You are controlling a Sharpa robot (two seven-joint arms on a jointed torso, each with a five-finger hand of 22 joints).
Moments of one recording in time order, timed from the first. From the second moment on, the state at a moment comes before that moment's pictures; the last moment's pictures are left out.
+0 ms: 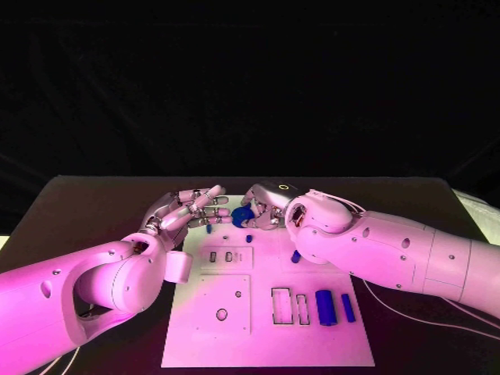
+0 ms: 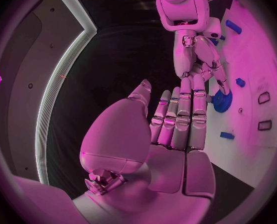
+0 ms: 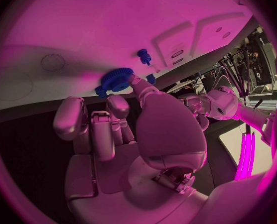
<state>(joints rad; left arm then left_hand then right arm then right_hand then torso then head) 1.16 -0.90 0.01 1.73 0.07 -0.42 0.44 1.37 0.01 0.06 0.15 0.11 0.95 0.23 0.09 0.07 1.03 0.17 0.09 0.07 1.14 0.11 0.16 0.22 0.17 1.03 0.21 0.35 0.15 1.25 -0.51 -0.01 1.32 -1.63 -0.29 -0.24 1.21 -0.13 0.26 0.07 0.20 0.90 0.16 0.06 0.07 1.34 0.07 1.03 1.17 1.47 -0.02 1.51 1.31 0.12 1.32 0.08 1.32 0.99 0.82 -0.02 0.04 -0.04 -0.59</state>
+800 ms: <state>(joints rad) 1.16 -0.91 0.01 1.71 0.07 -0.41 0.44 1.37 0.02 0.06 0.14 0.11 0.95 0.23 0.09 0.07 1.03 0.17 0.09 0.07 1.14 0.11 0.16 0.23 0.17 1.03 0.21 0.35 0.15 1.27 -0.89 0.01 1.51 -1.36 -0.40 0.00 1.26 -0.11 0.26 0.05 0.25 0.94 0.15 0.07 0.07 1.35 0.06 1.08 1.21 1.47 -0.02 1.51 1.31 0.12 1.32 0.08 1.32 1.01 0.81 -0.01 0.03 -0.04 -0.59</state>
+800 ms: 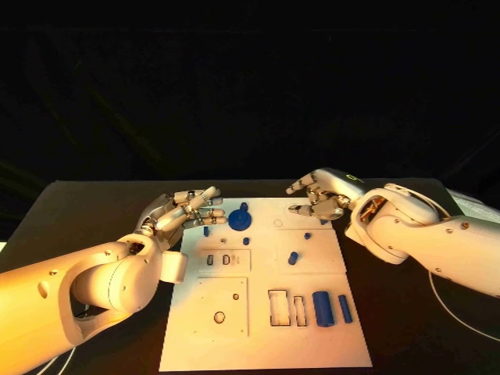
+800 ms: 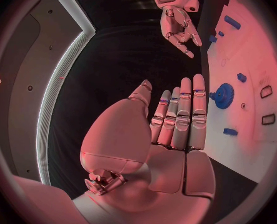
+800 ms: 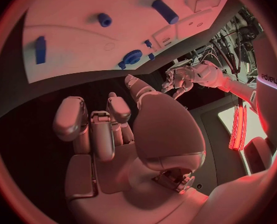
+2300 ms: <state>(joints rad) 1.15 -0.89 0.01 1.67 0.06 -0.40 0.44 1.37 0.02 0.06 0.14 0.11 0.95 0.23 0.09 0.07 1.03 0.17 0.09 0.07 1.14 0.11 0.16 0.23 0.17 1.03 0.21 0.35 0.15 1.18 -0.88 0.00 1.27 -1.20 -0.32 0.15 1.30 -0.11 0.26 0.02 0.24 0.96 0.15 0.07 0.07 1.35 0.06 1.08 1.21 1.47 -0.02 1.51 1.31 0.12 1.32 0.08 1.32 1.00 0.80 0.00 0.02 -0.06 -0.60</state>
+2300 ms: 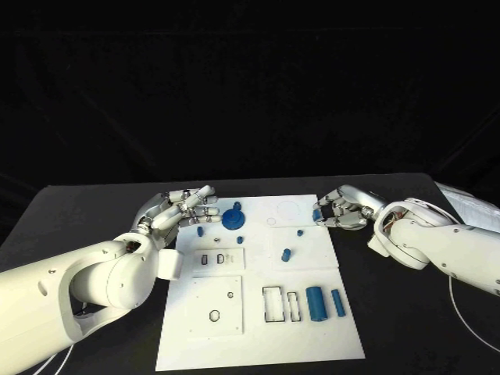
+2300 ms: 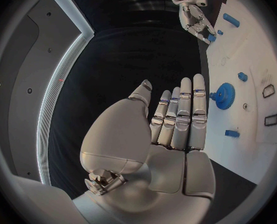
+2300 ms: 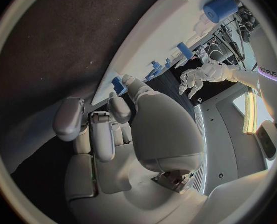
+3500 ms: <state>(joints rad) 1.15 -0.89 0.01 1.67 0.06 -0.40 0.44 1.37 0.02 0.06 0.14 0.11 0.95 0.23 0.09 0.07 1.03 0.17 0.08 0.07 1.14 0.11 0.16 0.23 0.17 1.03 0.21 0.35 0.15 1.18 -0.87 0.00 1.27 -1.18 -0.33 0.15 1.31 -0.05 0.32 -0.01 0.21 1.10 0.11 0.14 0.09 1.39 0.02 1.14 1.26 1.46 -0.04 1.52 1.31 0.12 1.34 0.07 1.33 1.04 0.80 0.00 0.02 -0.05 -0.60</state>
